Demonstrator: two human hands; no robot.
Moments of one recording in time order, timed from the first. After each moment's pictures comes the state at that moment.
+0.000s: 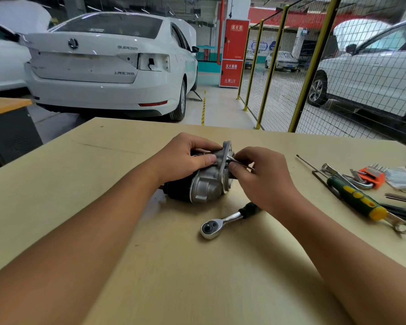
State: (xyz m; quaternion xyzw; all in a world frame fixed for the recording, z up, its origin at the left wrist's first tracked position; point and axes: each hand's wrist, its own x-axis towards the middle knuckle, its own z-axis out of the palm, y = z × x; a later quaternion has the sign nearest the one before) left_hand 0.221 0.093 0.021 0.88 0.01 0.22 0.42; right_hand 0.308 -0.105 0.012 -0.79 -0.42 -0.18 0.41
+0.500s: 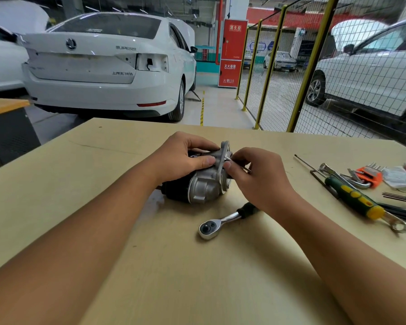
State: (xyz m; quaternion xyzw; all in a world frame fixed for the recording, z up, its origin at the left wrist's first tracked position) left_hand 0.220 0.093 0.023 0.88 0.00 0.23 0.42; right_hand 0.309 -0.105 0.011 -0.79 -0.43 -0.16 0.41
